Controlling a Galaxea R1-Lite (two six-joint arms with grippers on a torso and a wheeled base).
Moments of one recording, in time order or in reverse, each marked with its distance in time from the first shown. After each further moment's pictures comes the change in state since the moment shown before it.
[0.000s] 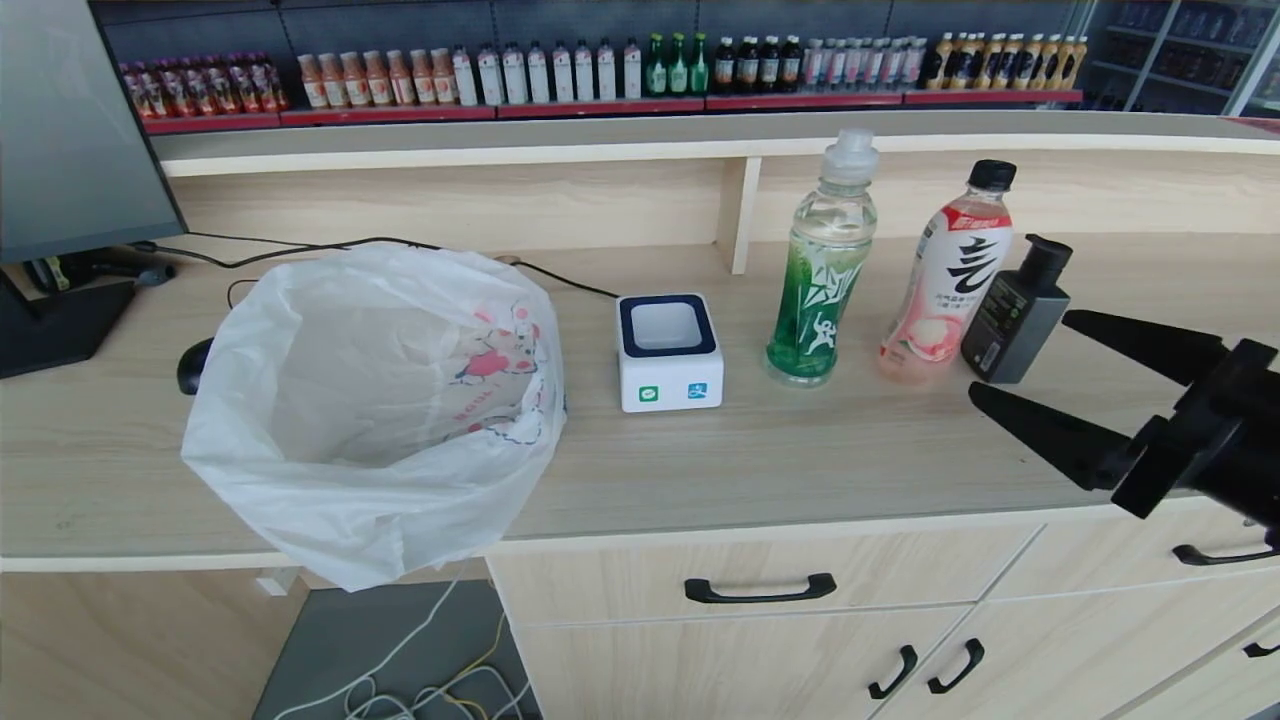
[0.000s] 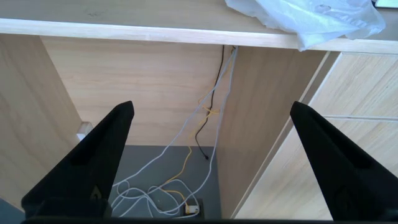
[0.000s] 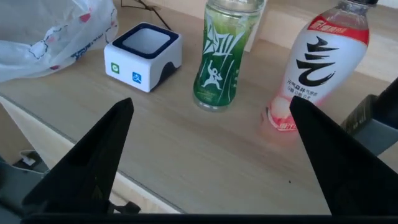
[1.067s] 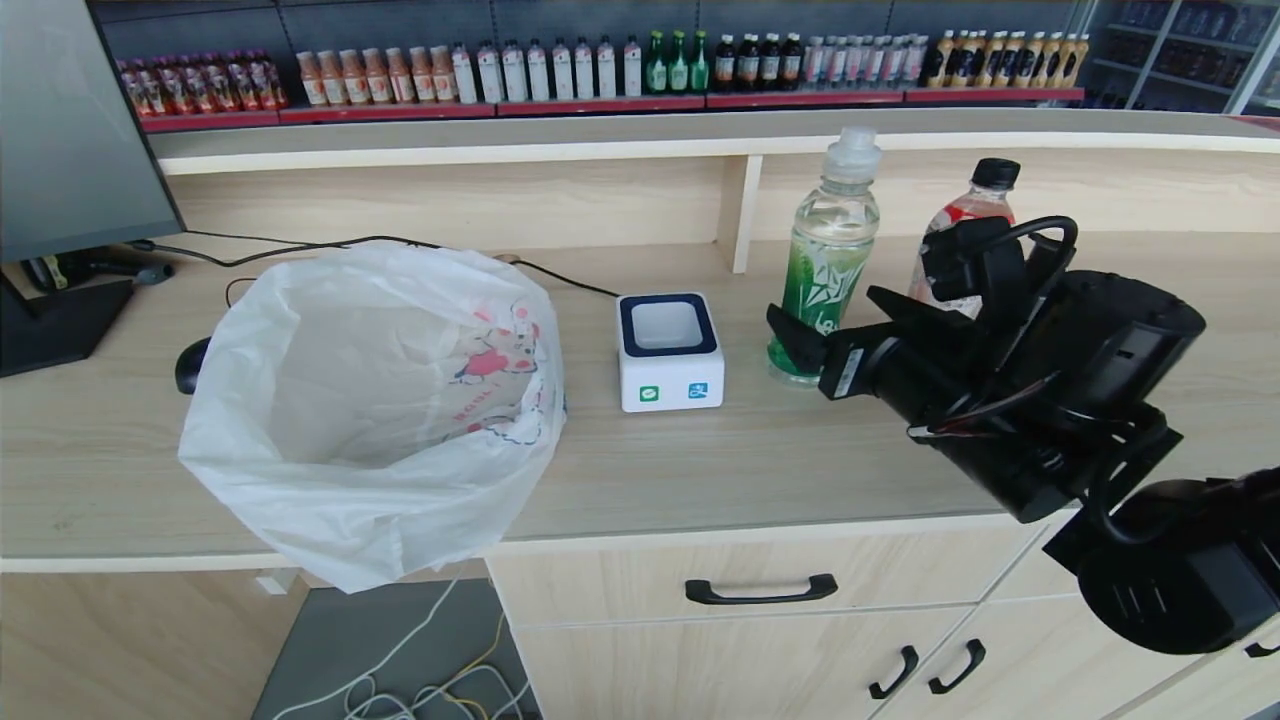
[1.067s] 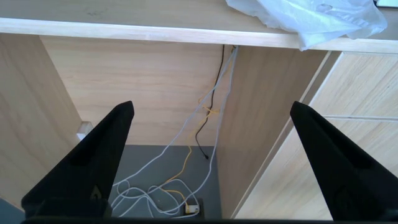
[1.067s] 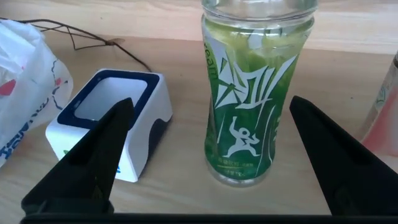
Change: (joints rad) left arm 0.000 0.000 0.000 0.000 0.000 0.000; right arm 0.254 0.535 -0.302 -0.320 -0.461 0.151
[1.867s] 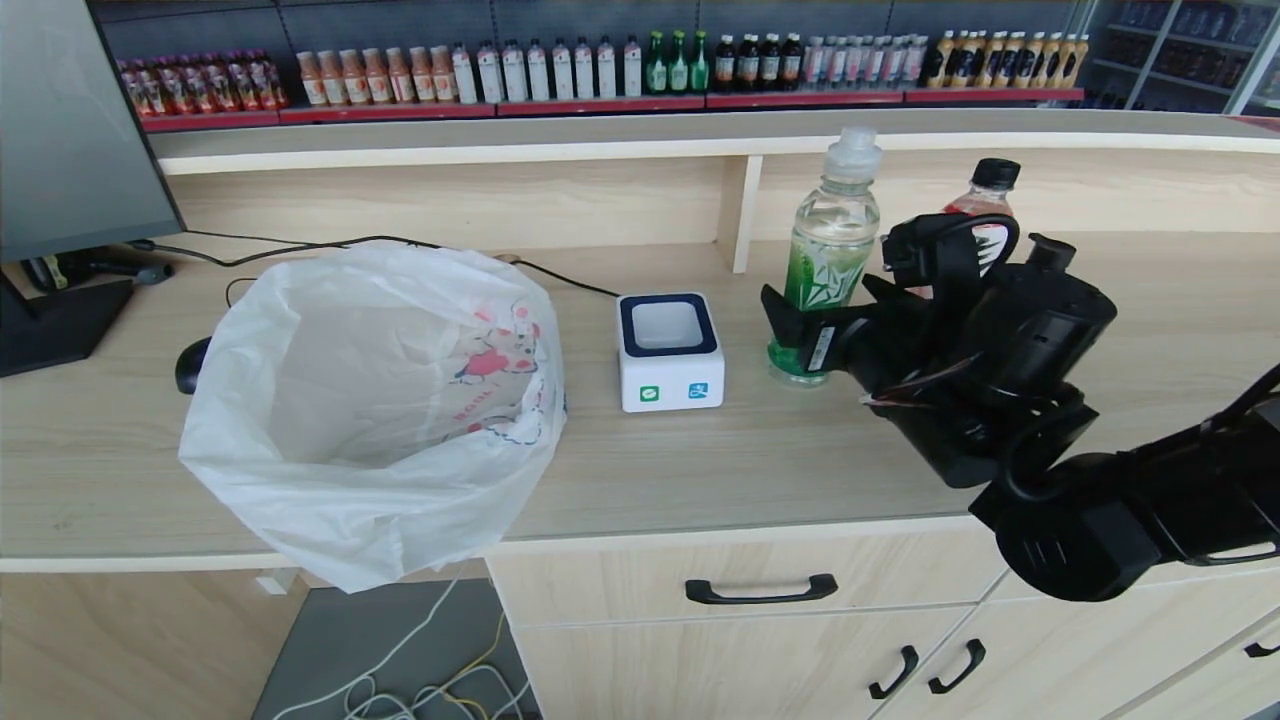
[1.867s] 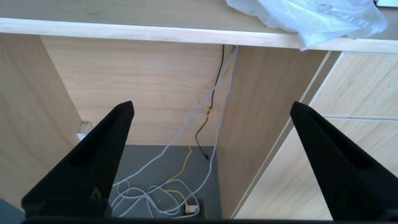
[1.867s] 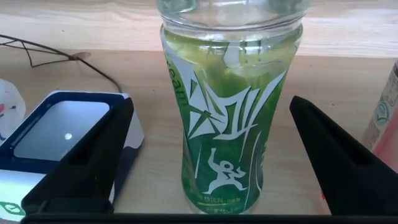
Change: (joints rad) left arm 0.000 0.000 0.000 0.000 0.000 0.000; right arm -0.025 0.125 -0.135 -0.039 -0.092 -0.020
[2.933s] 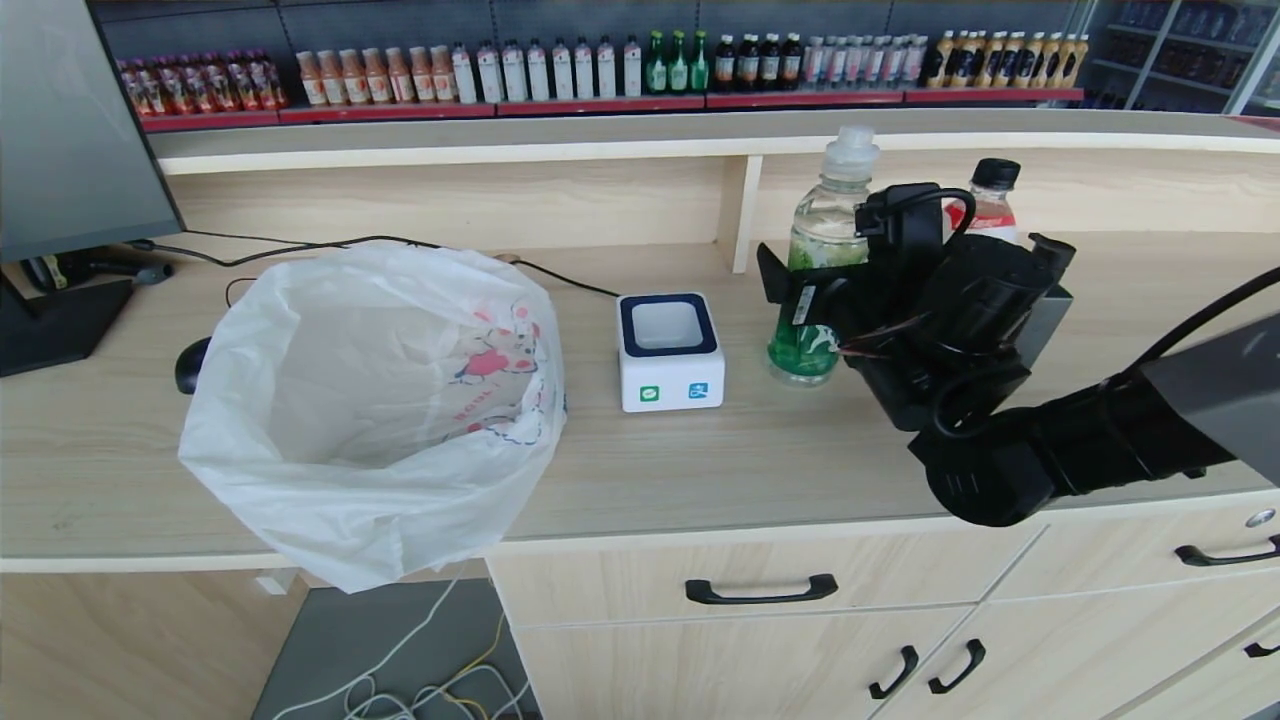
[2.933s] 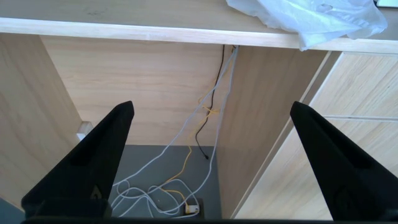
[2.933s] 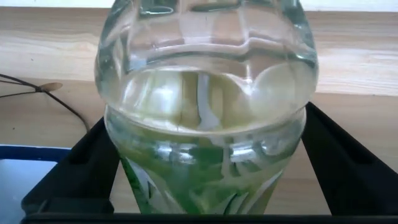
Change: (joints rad) left arm 0.000 0.000 0.000 0.000 0.000 0.000; right arm -0.048 0.144 -0.244 -0.014 0.006 -0.061
